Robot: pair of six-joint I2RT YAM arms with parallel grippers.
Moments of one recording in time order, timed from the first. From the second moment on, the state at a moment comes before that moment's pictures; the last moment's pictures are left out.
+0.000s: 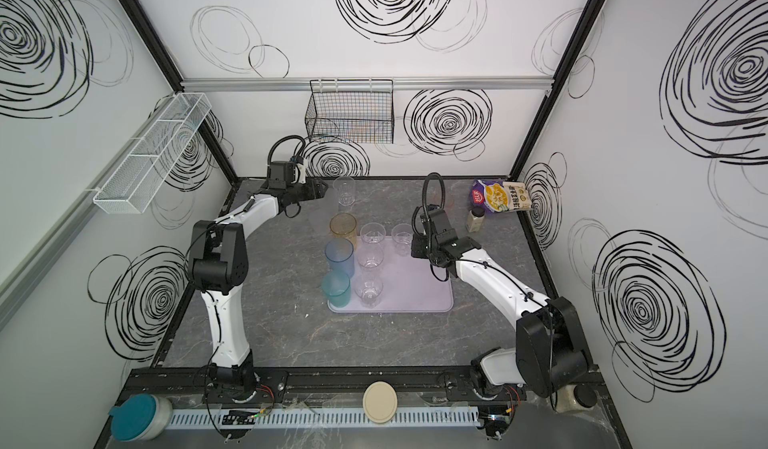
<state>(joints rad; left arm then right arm) -0.07 2.17 1.69 -0.16 0.31 -0.24 0.42 1.38 0.95 -0.43 0.03 0.47</state>
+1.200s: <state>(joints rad) -0.08 2.38 1.91 -0.21 0.36 -0.26 0.45 1.49 1.09 -0.46 0.04 0.45</state>
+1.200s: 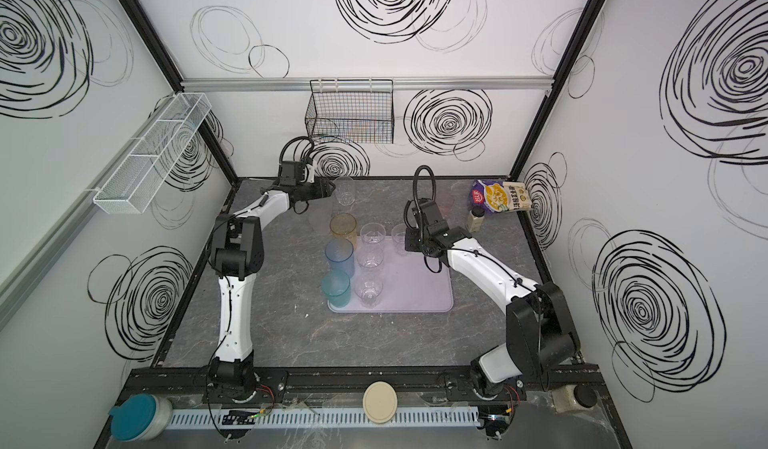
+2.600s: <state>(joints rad) -0.11 1.61 1.15 -0.02 0.04 -0.48 0.45 2.34 1.92 -0.26 -0.17 0.60</state>
